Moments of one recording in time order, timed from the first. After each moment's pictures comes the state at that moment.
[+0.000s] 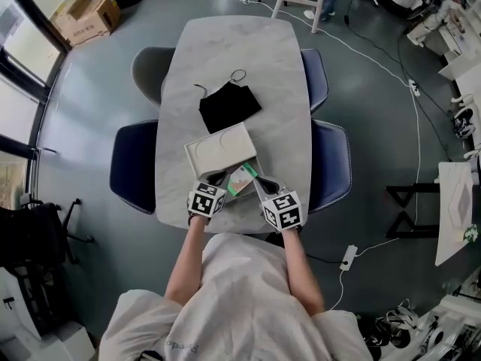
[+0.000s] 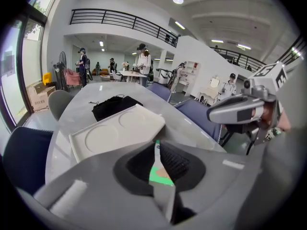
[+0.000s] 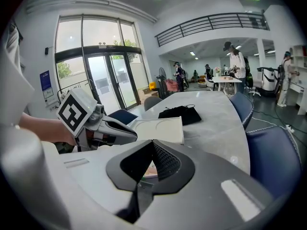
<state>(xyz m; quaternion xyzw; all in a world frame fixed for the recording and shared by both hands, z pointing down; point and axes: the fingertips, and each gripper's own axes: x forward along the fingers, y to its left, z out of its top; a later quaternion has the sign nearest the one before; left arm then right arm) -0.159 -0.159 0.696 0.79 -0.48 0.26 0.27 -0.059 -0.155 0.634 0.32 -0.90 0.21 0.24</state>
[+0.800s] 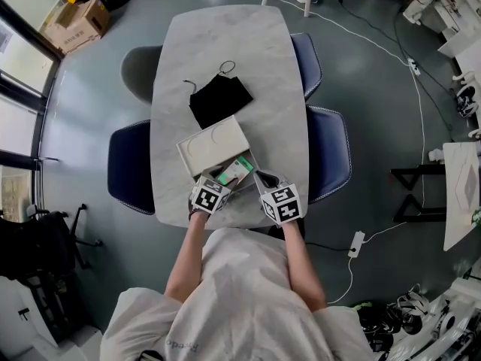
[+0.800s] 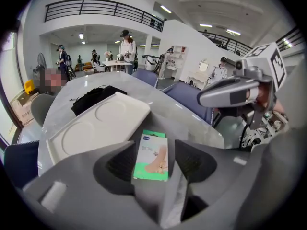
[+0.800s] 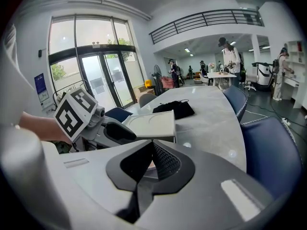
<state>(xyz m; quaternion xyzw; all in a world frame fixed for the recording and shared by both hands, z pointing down) -0.122 -0.152 0.729 0.81 -0.40 0.34 0.26 -0.036 -0.161 0.655 0.34 -0.88 0.23 0.24</state>
